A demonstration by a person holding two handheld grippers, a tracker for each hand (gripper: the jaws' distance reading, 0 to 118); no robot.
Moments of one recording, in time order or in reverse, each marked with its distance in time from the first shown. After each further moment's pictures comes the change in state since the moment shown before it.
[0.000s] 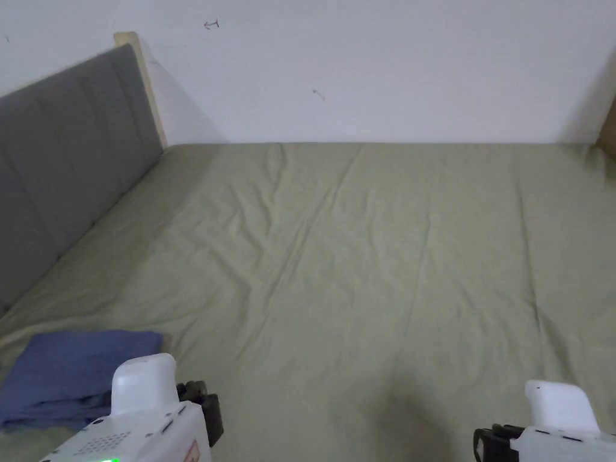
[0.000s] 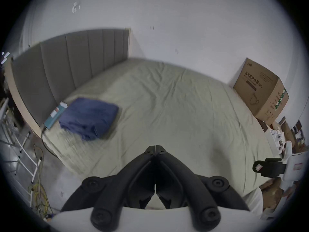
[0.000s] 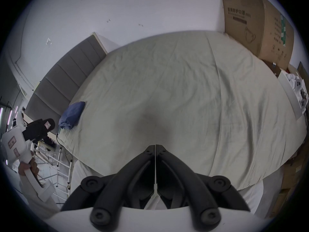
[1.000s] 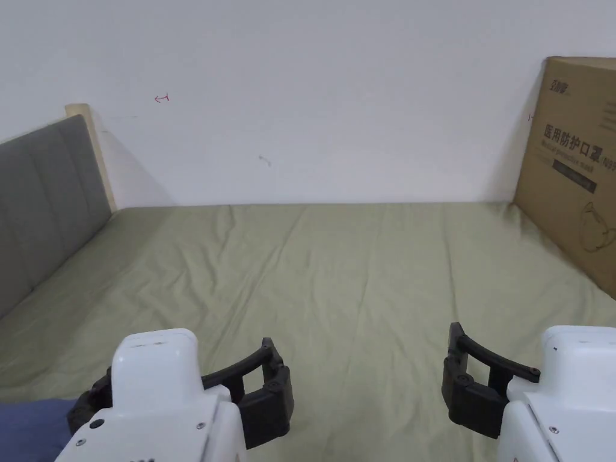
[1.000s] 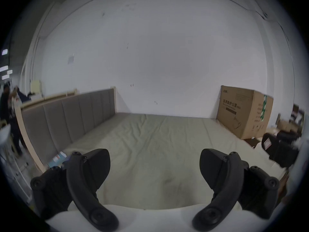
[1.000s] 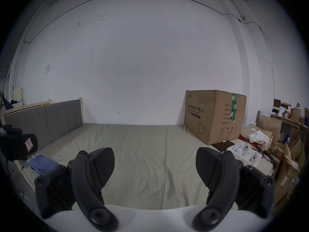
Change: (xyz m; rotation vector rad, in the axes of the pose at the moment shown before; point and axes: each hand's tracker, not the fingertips) left arm 0.103 0.039 0.084 0.313 -0.105 -0.039; right arm -0.032 0.015 0.119 0.799 -0.378 0.143
